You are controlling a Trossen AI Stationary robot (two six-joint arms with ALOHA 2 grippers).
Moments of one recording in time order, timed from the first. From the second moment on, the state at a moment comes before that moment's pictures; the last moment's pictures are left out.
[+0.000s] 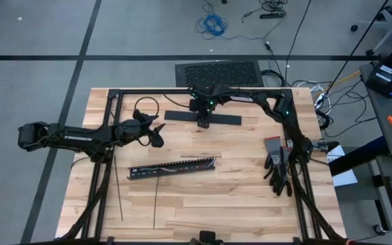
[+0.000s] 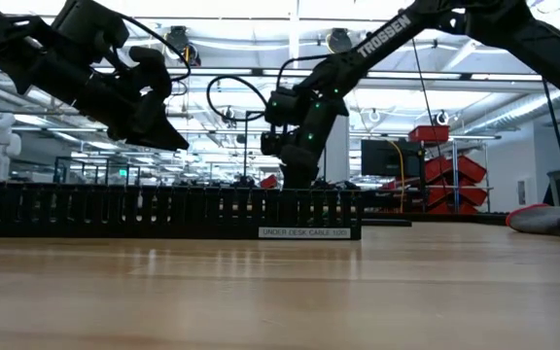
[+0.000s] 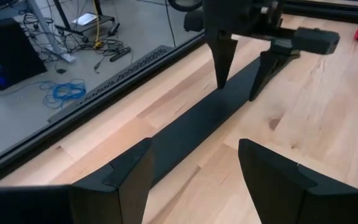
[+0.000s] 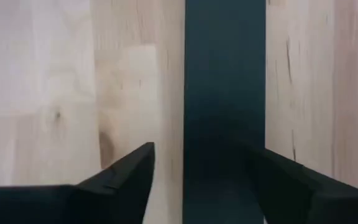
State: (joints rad) left arm 0.22 0.96 0.26 0.30 -0.42 -0.12; right arm -0.47 2.23 1.75 -0.73 -0.21 -0.35
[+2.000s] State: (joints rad) left arm 0.22 0.96 0.26 0.27 -0.42 -0.07; right arm -0.43 2.25 1.77 -0.89 -0.03 -0.19
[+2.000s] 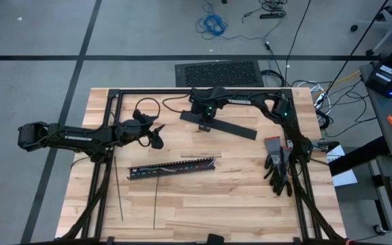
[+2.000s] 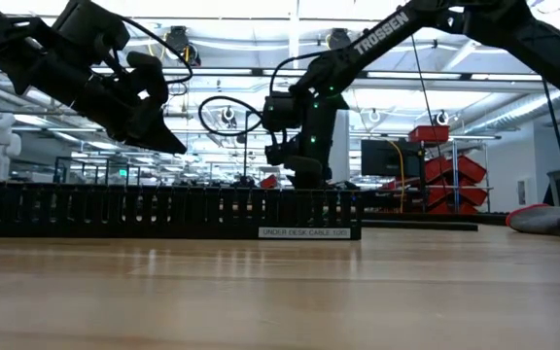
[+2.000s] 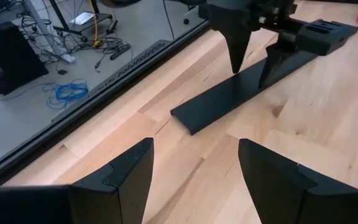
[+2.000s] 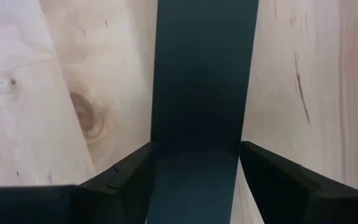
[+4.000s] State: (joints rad) left arm 0.24 1.11 0.26 0.33 -0.40 -0.07; right arm -0.43 2.21 1.66 -0.90 -0.04 -0.09
